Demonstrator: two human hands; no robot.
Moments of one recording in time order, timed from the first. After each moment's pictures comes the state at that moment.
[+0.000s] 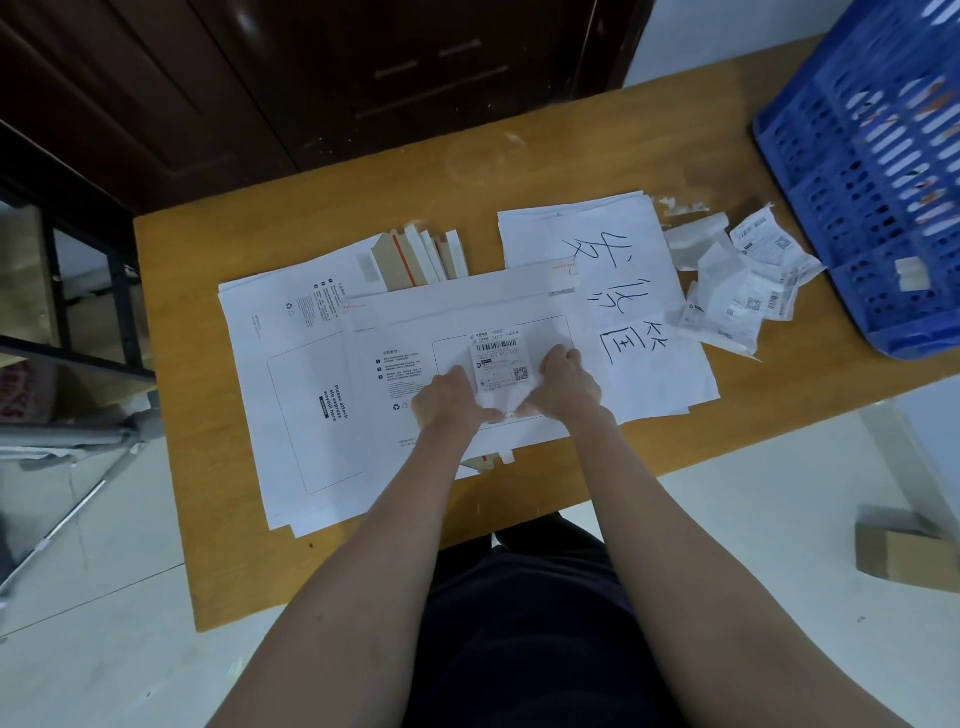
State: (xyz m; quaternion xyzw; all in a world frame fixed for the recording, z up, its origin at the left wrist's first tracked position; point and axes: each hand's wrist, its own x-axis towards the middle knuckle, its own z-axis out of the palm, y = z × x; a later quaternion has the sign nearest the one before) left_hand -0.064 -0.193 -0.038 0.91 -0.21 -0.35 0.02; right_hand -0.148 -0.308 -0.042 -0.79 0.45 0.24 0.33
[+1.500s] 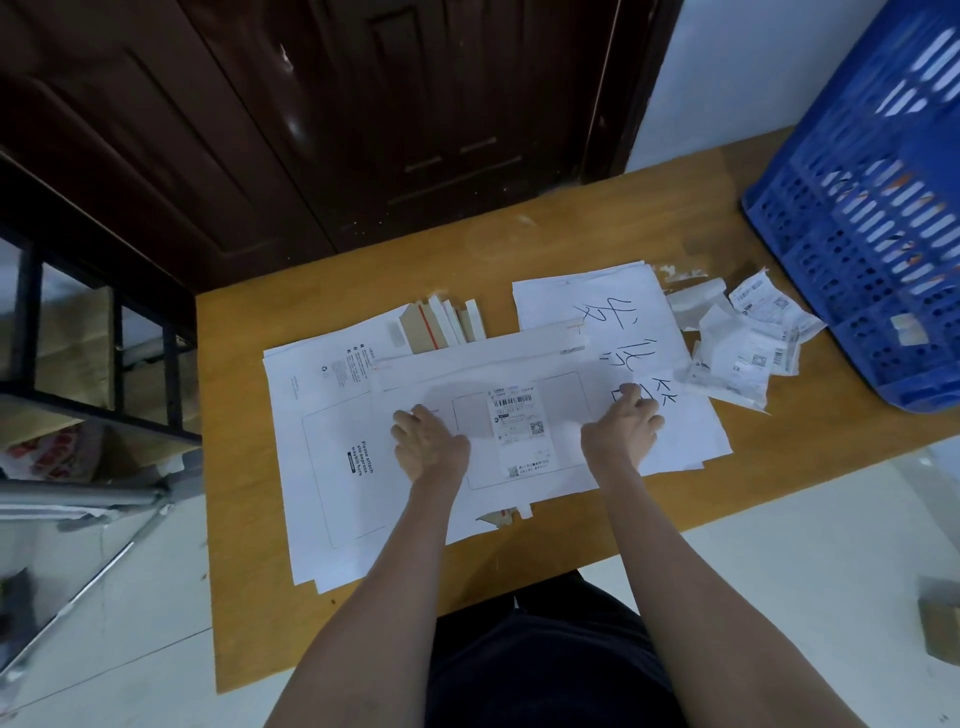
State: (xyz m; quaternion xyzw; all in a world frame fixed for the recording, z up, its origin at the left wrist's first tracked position) left_hand -0.044 -0.175 -0.022 0.96 -0.07 -0.26 0.09; right_hand -0.162 -0.319 -0.032 -0.73 0.63 0.03 0.26
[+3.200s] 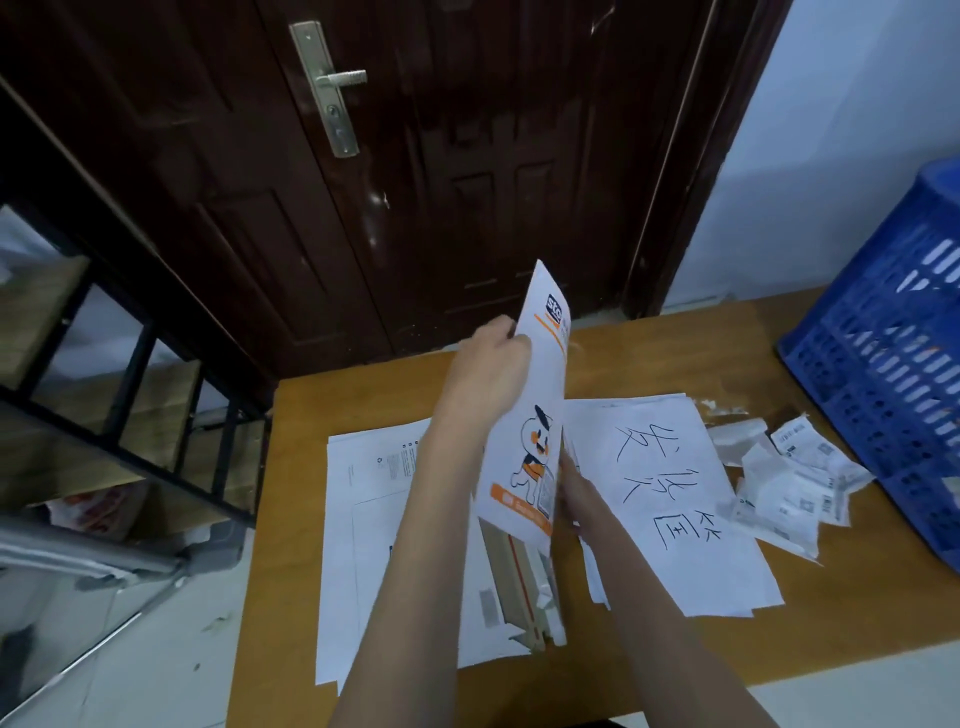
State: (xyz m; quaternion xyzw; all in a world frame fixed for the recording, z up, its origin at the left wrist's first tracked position) left_hand 0.010 -0.222 0.227 0.85 -0.19 -0.25 0.43; right_hand -0.059 -0.370 -0.175 -0.52 0.52 0.07 0.67
